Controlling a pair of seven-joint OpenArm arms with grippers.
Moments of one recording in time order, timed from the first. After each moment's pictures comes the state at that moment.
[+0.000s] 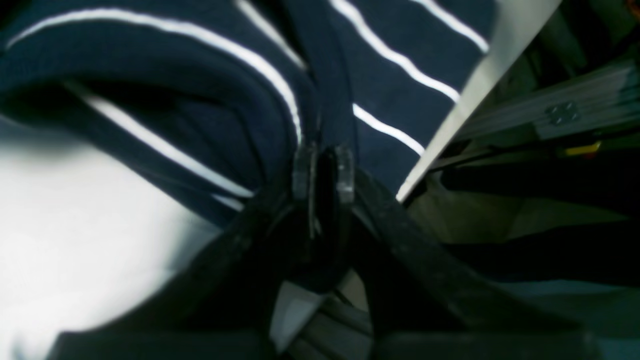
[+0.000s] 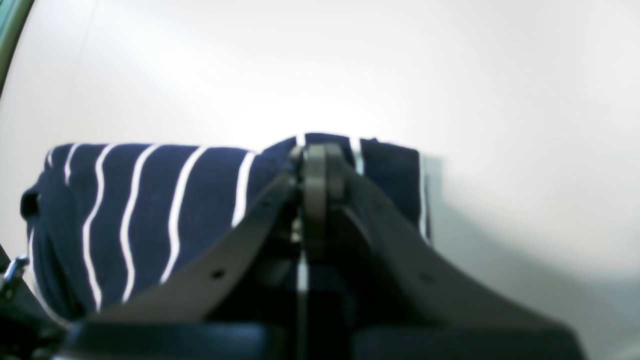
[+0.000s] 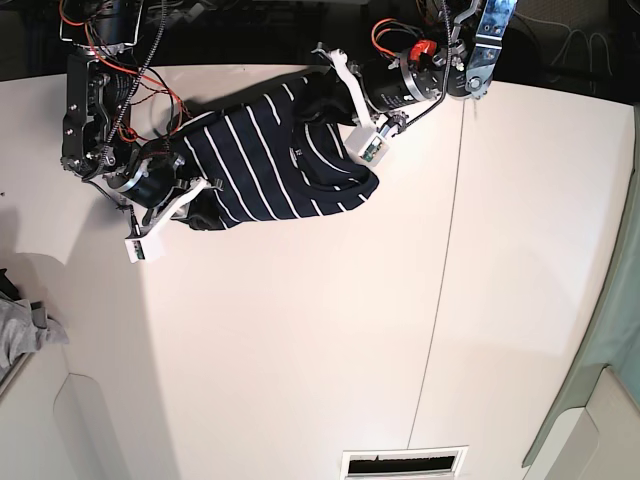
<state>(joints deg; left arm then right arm) 17.2 -5.0 8.7 83.7 -23.5 -37.9 30.7 -0.1 4.8 10.0 73.0 24.7 31.2 -39.7</state>
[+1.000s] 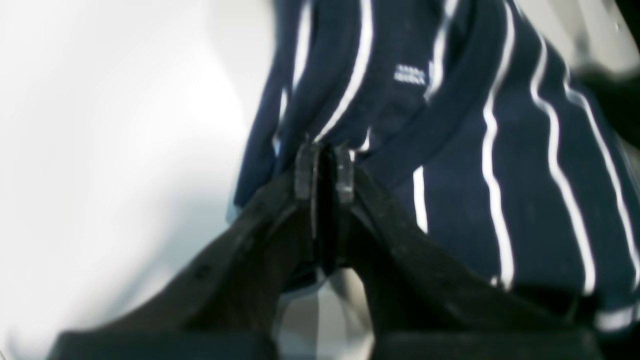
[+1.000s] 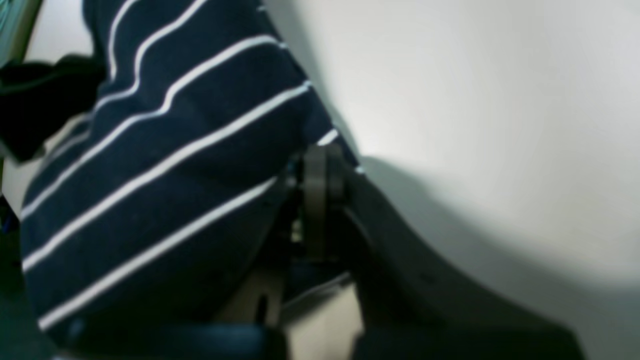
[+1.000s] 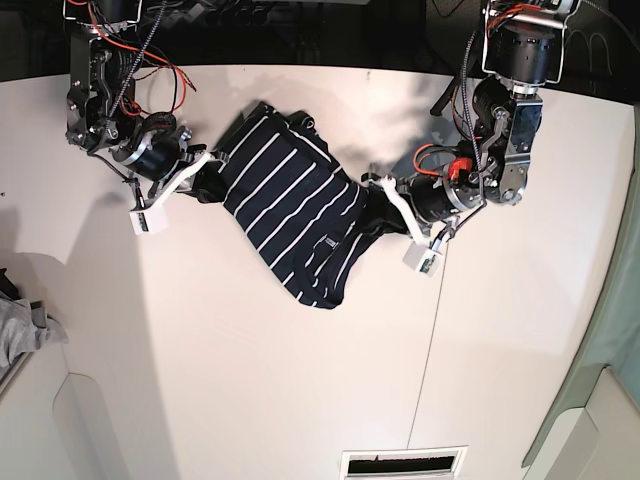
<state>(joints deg) -5.6 -8.4 1.9 61.6 -18.7 -33.8 25.9 -4.7 4.6 10.0 73.1 27.8 32.9 -39.4</state>
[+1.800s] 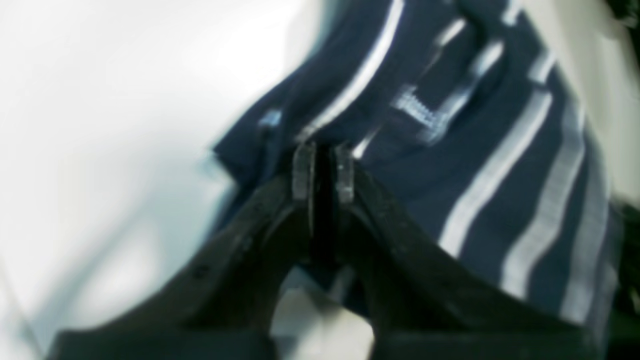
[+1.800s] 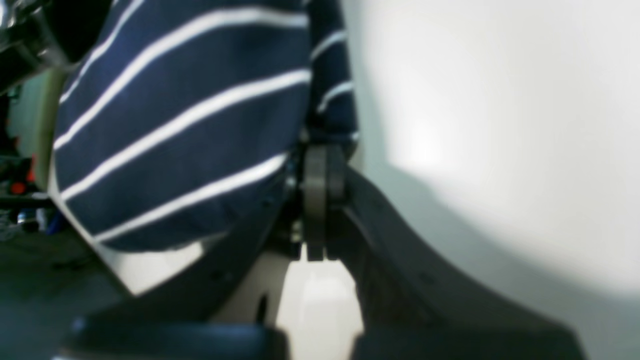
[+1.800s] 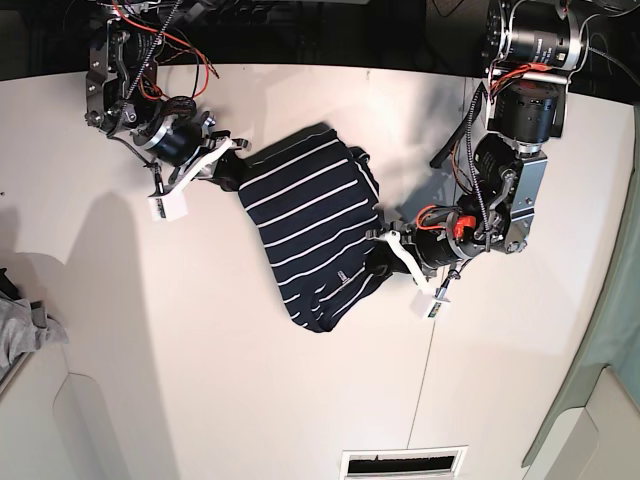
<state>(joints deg) -16.2 -8.7 1.8 55.1 -28.5 -37.3 36.9 -7.3 0.9 10.9 76.5 30.1 33.3 -40.2</state>
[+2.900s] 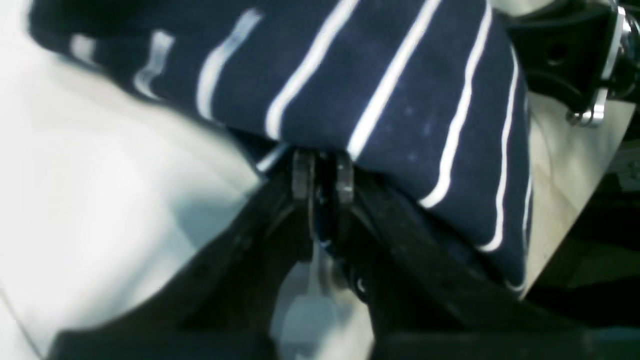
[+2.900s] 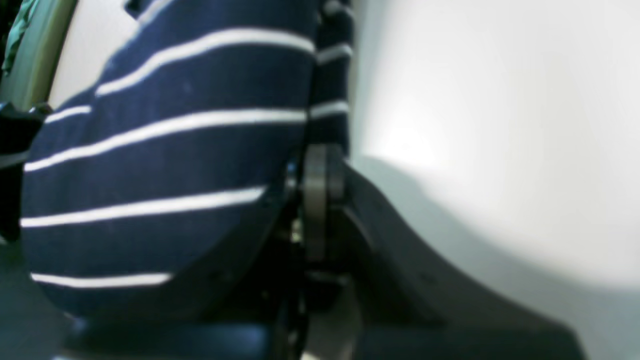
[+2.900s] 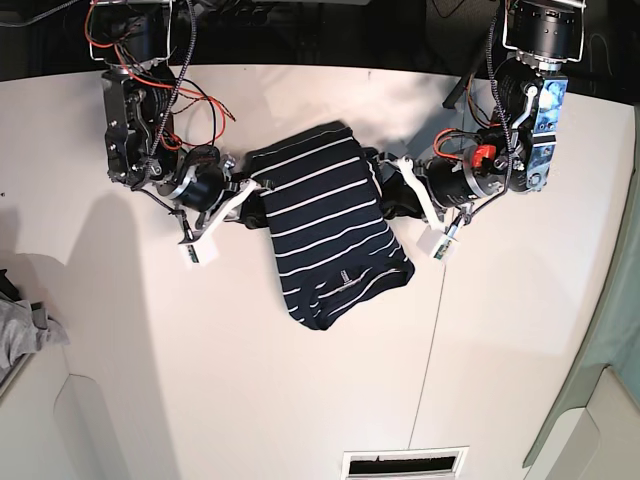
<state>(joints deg) 1.3 -11.9 1.7 75.0 -29.7 -37.3 36.8 3.0 0.1 4.0 65.2 26.0 32.9 -37.6</state>
